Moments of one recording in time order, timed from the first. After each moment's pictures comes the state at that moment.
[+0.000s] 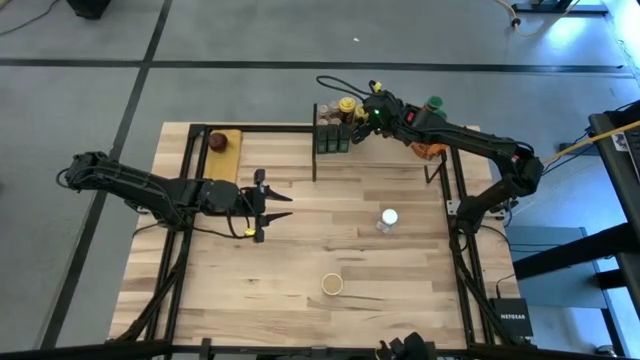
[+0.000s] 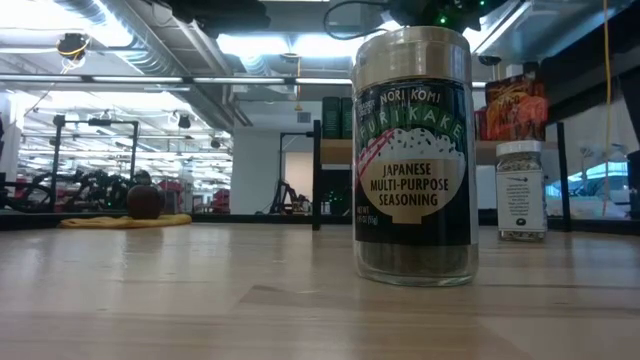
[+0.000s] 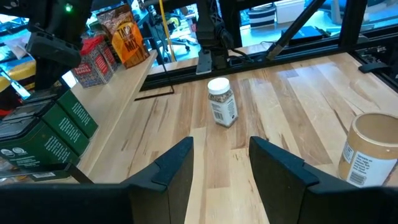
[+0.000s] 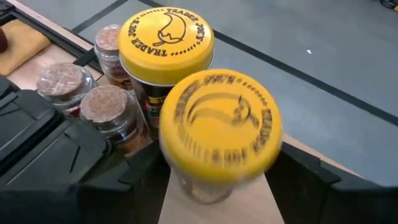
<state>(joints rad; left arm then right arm) -0.19 1.06 0.72 0.05 -0.32 0.16 -0.53 1.51 1.29 -0.49 0.35 0.27</state>
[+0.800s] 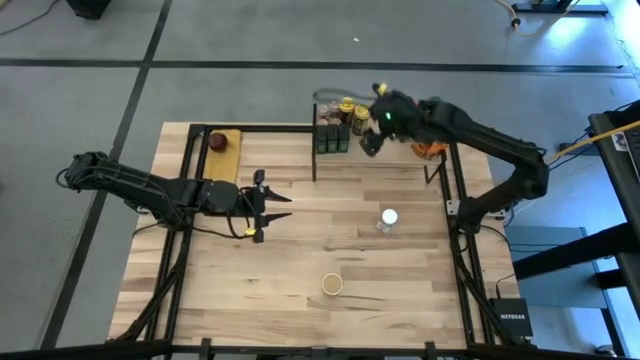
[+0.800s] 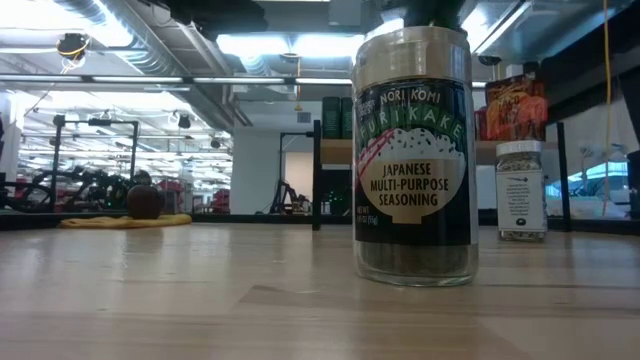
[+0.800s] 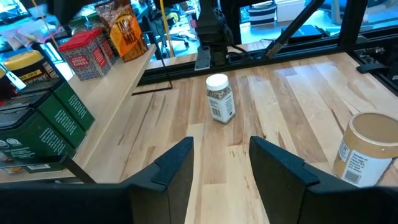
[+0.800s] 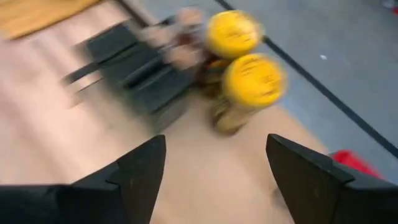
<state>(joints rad) -0.19 1.06 0.72 0.03 -0.32 0.13 -0.35 1.45 1.58 -0.99 0.36 0.21</state>
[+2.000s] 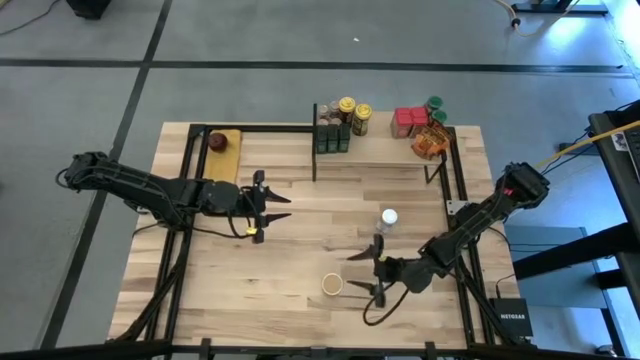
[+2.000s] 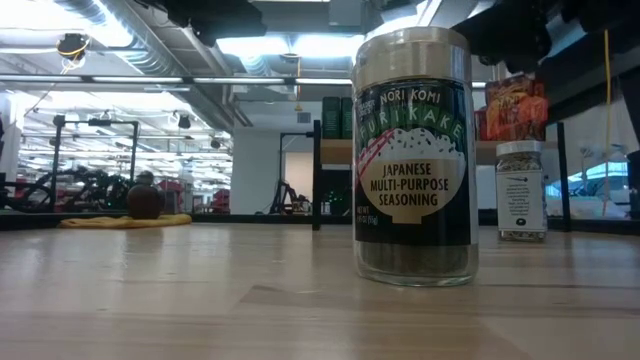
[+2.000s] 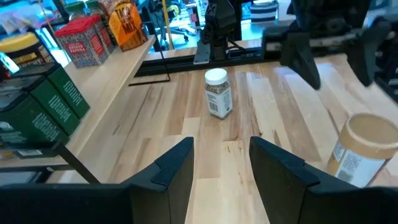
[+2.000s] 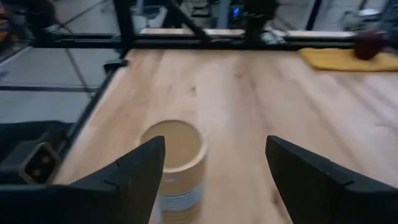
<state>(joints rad) -0.19 1.06 0.72 0.01 -0.32 0.08 0.68 1.53 0.68 0.47 0.65 0.26</state>
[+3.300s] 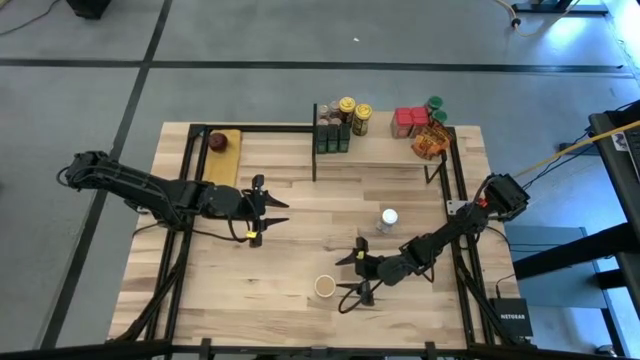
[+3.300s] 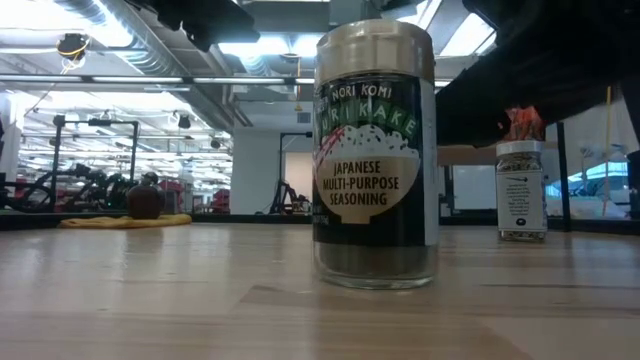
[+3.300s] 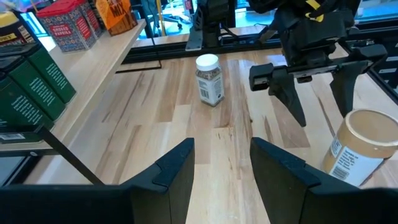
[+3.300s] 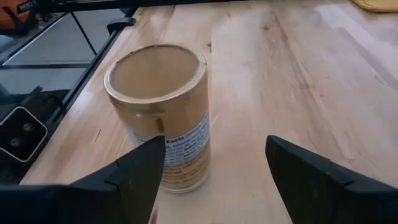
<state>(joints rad) -0.22 1.06 0.72 -0.05 -0.32 0.03 0.56 1.73 0.68 0.60 0.40 0.31</state>
